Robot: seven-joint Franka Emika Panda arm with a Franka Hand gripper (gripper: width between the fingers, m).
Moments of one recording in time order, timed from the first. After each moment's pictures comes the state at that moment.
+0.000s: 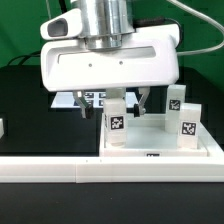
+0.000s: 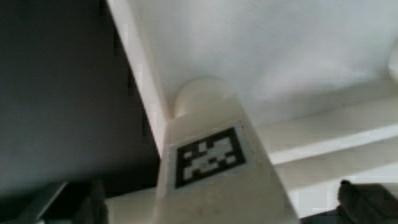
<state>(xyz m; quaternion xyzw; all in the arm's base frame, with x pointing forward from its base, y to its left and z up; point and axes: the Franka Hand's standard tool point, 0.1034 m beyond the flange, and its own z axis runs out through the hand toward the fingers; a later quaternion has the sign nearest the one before) 0.600 -0.002 0.072 -0.99 0.12 -0.07 0.05</state>
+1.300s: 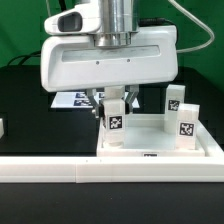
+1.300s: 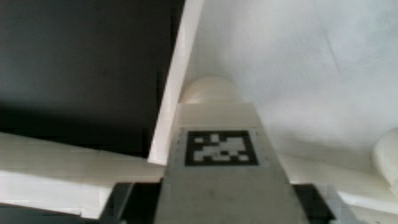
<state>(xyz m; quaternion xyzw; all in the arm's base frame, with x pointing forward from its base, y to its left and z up) 0.602 -0.003 0.076 -0.99 -0.10 -0.07 0.02</state>
